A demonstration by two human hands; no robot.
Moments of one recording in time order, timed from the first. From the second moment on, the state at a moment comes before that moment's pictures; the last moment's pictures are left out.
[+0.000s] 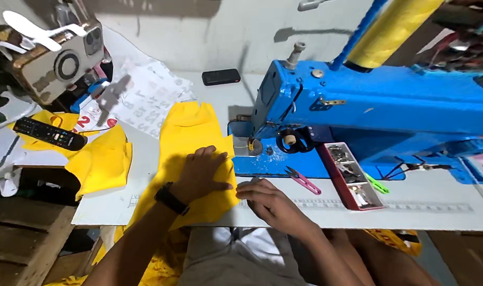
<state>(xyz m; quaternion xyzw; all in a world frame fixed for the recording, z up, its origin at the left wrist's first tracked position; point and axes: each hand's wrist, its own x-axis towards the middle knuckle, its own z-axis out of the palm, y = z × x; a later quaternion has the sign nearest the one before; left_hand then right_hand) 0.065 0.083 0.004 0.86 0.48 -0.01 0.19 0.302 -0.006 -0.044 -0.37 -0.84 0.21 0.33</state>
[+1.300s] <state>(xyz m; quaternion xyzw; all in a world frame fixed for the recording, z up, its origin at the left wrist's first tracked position) 0.049 0.132 0.030 0.83 0.49 0.16 0.21 0.249 -0.009 -0.059 -0.50 -0.79 -0.04 0.36</state>
